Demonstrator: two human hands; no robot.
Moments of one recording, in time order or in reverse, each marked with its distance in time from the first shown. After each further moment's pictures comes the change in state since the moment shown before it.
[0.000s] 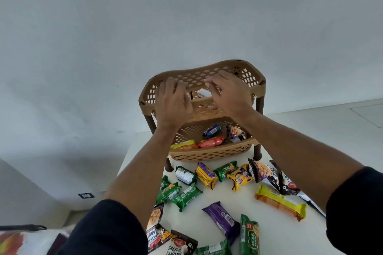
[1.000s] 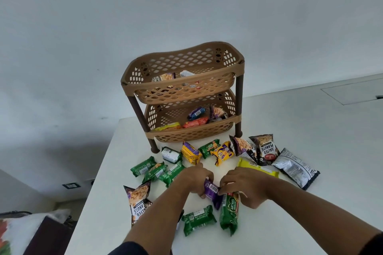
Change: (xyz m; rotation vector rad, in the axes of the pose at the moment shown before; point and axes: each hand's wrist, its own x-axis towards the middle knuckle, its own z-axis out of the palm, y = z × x) left_hand -0.209 0.096 -0.008 -0.155 -1.678 0.142; right_hand -0.278 0.025 -0.065 0.082 -1.272 -0.405
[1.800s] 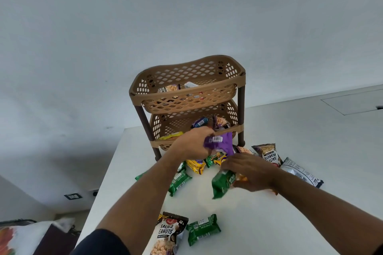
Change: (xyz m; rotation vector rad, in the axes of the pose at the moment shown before) left_hand -0.039 -0.009 -0.120 -0.258 0.500 0.220; right_hand -0.001 0.012 -0.048 -0.025 0.458 0.030
